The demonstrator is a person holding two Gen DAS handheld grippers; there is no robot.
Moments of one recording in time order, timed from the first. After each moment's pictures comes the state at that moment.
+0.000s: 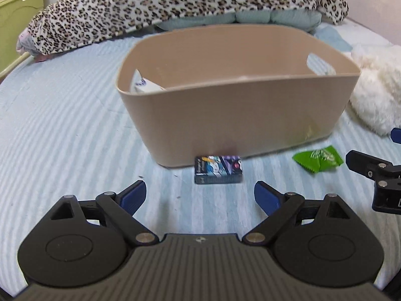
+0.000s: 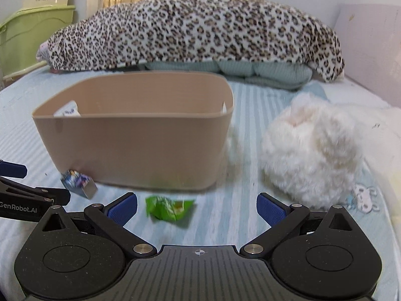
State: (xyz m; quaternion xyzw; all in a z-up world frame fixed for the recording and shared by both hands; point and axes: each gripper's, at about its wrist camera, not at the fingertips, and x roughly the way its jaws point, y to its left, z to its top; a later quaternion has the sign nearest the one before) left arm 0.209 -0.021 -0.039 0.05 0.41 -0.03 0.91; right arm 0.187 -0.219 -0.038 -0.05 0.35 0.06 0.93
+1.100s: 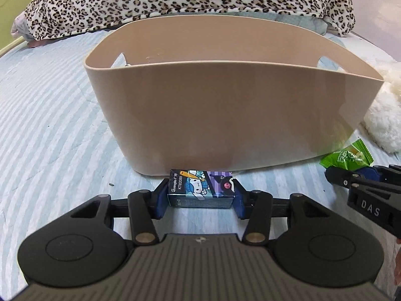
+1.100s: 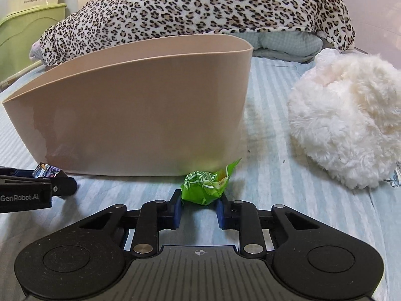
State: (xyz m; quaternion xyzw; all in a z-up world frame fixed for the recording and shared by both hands) left arm 0.235 -0.018 -0.076 0.00 0.40 -0.04 0.92; right arm 0.219 -0.215 -0.095 -0.01 0.36 0.07 0.93
